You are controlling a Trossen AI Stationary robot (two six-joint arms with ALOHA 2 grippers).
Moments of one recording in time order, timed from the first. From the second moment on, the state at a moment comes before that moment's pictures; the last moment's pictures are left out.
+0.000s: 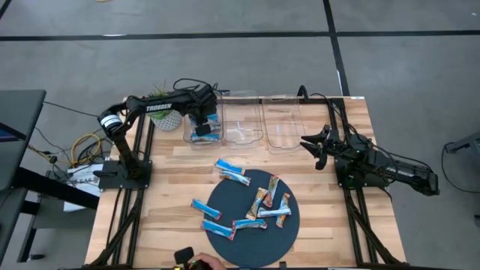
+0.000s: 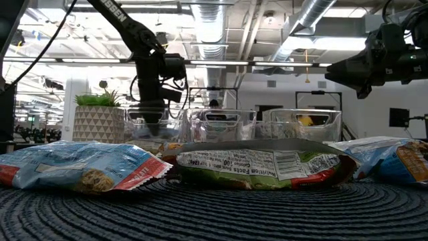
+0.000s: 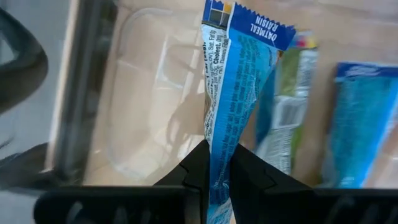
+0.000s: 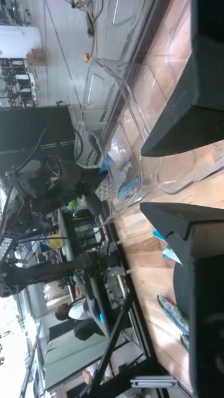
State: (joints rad) left arm 0.67 1.76 1.18 -0.68 -0.12 0.39; right arm -0.32 0.03 0.01 0.01 -0.05 0.18
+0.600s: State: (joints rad) left arm 0.67 1.76 1.18 -0.66 -0.09 0.39; right arm -0.32 0.03 0.01 0.01 -0.05 0.18
